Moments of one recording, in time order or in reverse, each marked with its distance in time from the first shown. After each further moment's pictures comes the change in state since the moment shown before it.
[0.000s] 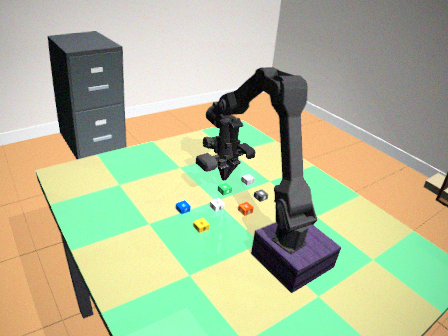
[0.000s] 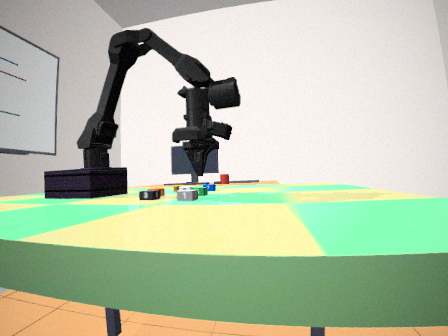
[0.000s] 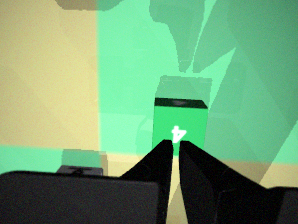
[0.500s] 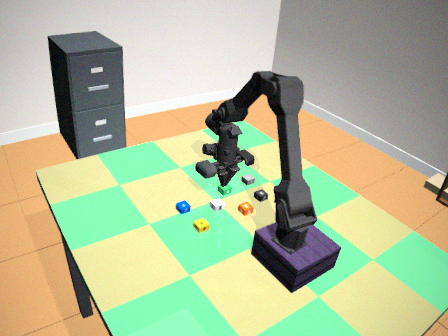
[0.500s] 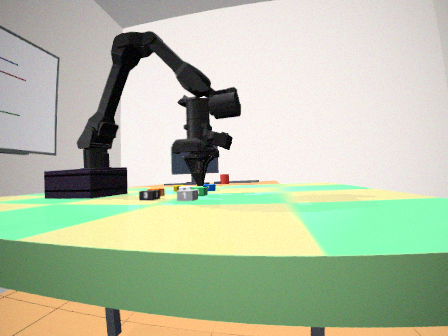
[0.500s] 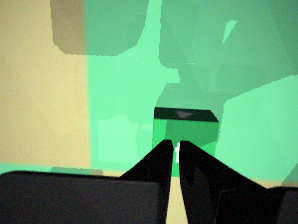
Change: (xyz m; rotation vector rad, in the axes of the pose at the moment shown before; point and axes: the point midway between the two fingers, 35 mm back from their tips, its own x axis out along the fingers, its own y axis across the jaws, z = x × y) arm 0.023 0.000 0.000 0.003 0.000 0.000
